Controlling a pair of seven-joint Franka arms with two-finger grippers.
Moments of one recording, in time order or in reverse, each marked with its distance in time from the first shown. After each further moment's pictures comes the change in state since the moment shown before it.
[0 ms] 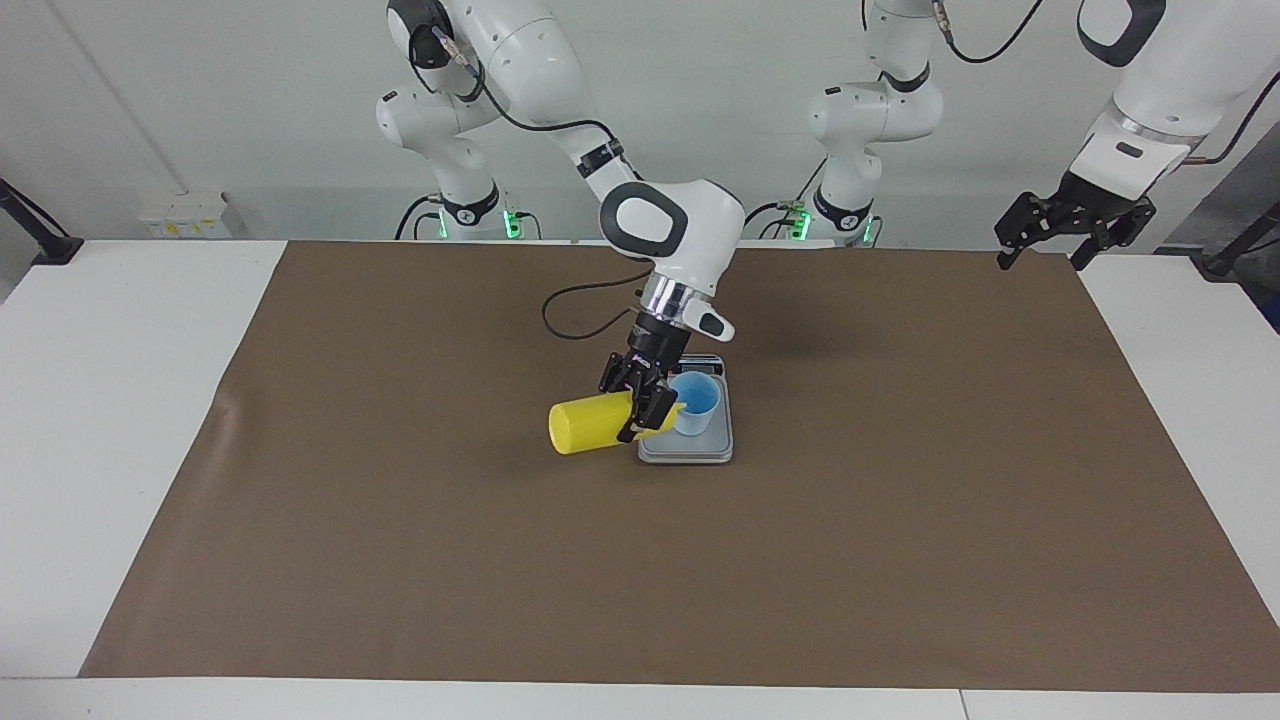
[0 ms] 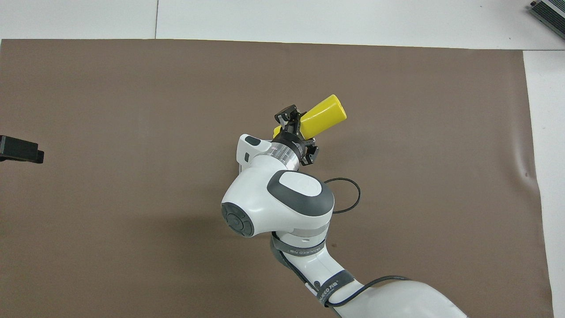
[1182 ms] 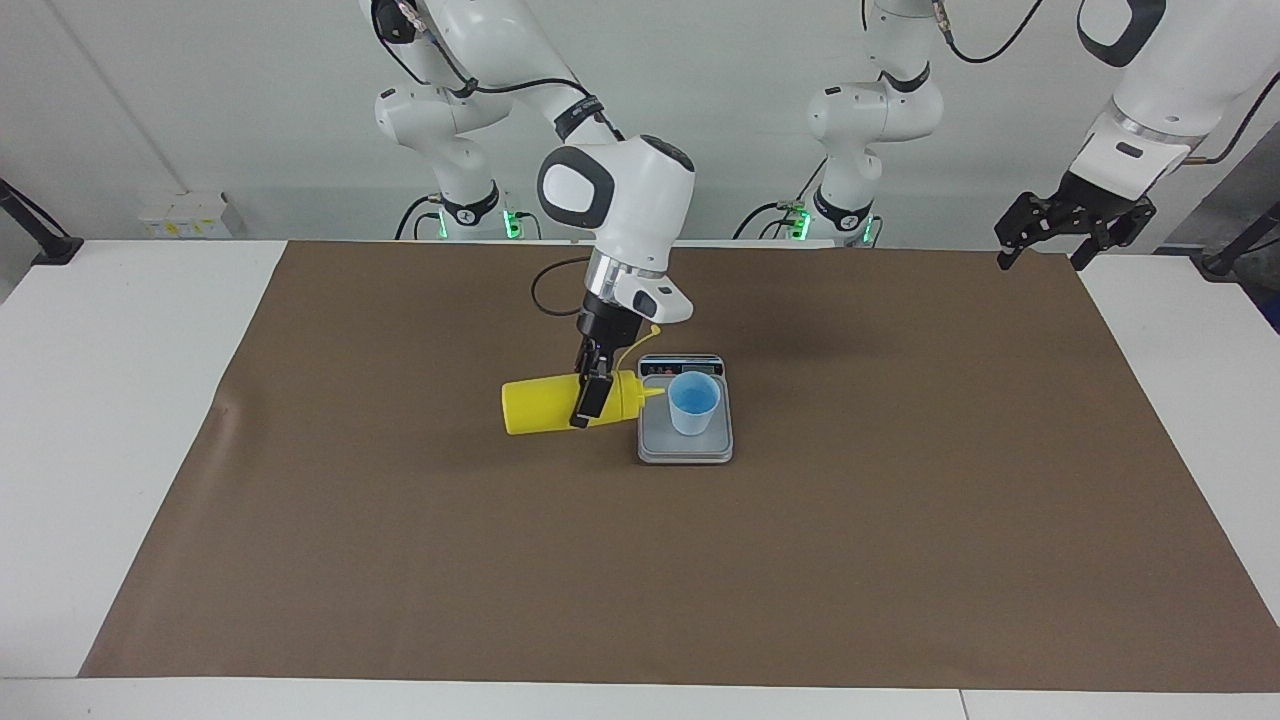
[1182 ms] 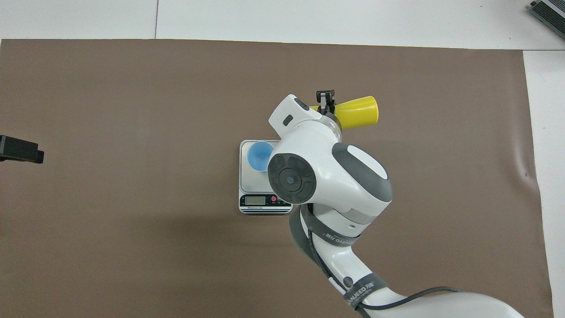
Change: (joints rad) left arm 0.000 0.000 0.000 0.000 0.000 0.000 0.000; right arm -0.146 -0.136 -0.004 0.005 0.413 0.026 -0.005
